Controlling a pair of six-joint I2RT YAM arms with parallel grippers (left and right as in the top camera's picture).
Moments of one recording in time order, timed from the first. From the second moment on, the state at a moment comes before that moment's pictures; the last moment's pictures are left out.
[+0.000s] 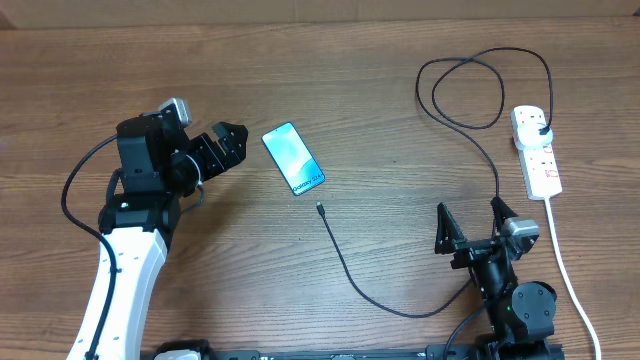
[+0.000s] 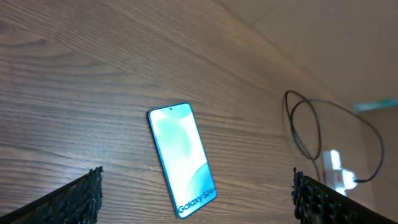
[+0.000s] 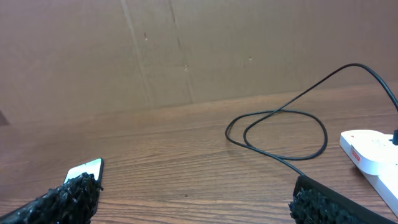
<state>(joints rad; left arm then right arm) 0.04 1.26 0.87 -0.29 0.40 -0.55 0.14 0.01 0.02 -0.03 -0.04 0.20</state>
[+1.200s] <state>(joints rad) -0.44 2.20 1.97 -1.17 -0.11 -0.78 0.14 0.01 0.02 -0.03 -0.04 0.20</state>
